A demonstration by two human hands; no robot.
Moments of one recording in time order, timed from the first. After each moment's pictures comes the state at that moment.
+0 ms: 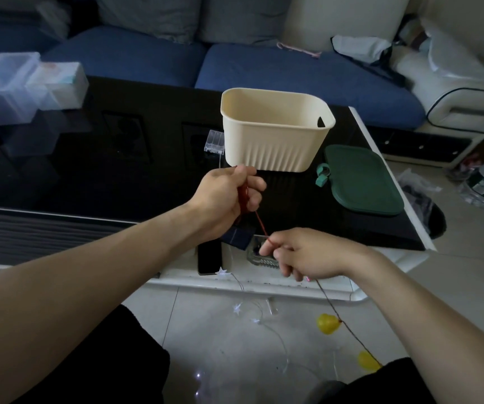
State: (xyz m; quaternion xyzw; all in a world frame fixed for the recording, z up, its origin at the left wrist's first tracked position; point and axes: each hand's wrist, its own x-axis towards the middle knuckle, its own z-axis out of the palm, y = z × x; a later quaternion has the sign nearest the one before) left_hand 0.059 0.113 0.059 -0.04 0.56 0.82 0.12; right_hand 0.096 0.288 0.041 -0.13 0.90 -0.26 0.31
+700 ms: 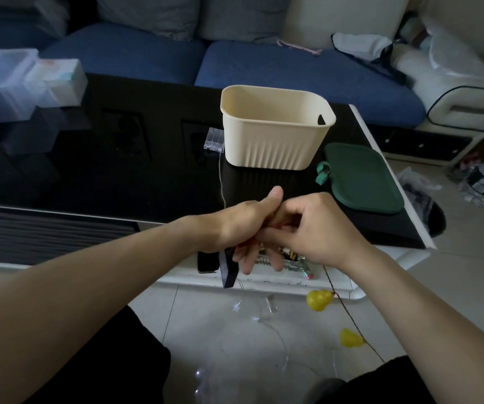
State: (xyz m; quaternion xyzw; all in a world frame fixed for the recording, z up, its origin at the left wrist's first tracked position) left_hand 0.080 0.117 0.060 0.16 0.76 0.51 0.38; right_hand 0.105 0.281 0.061 -0.18 0.90 -0.39 0.01
